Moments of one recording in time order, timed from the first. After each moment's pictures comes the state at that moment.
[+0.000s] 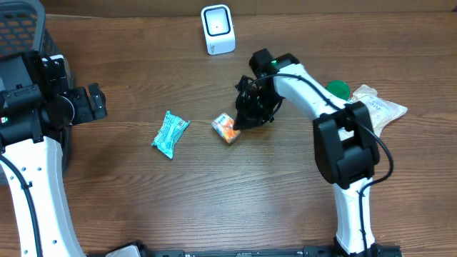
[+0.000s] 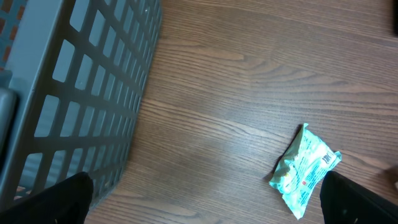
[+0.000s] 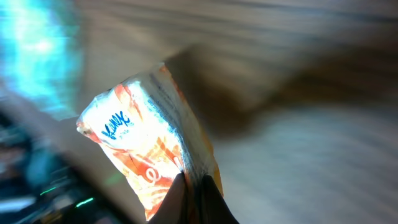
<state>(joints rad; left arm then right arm) 0.31 1.38 1.48 -1.08 -0.01 0.03 0.39 2.26 1.78 -1.12 -0.70 0.17</state>
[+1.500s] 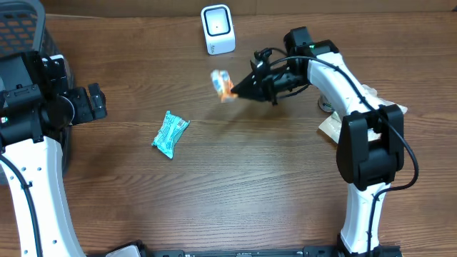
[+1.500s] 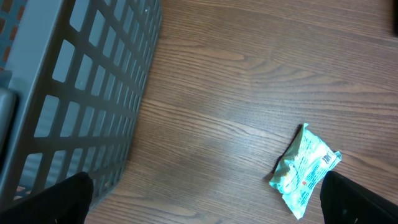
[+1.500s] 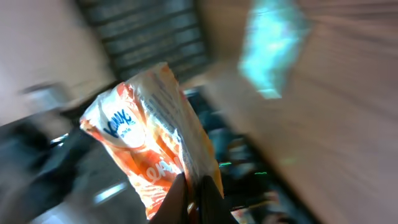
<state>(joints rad) 0.31 1.38 1.48 -1.08 -0.01 0.03 0.26 2.19 1.78 -1.06 -1.26 0.41</state>
